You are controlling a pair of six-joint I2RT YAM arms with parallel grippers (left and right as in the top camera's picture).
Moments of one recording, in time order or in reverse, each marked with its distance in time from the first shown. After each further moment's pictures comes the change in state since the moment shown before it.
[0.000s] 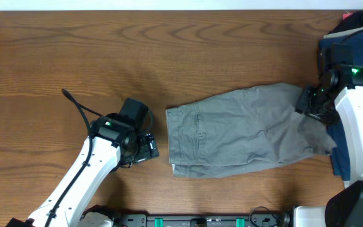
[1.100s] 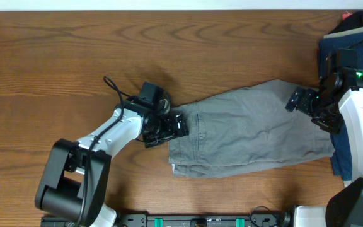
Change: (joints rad) left arm 0.002 0.433 0.032 0.554 0.493 0.114; right arm -0.041 0.000 -0.026 -0.002 -0.129 0.021
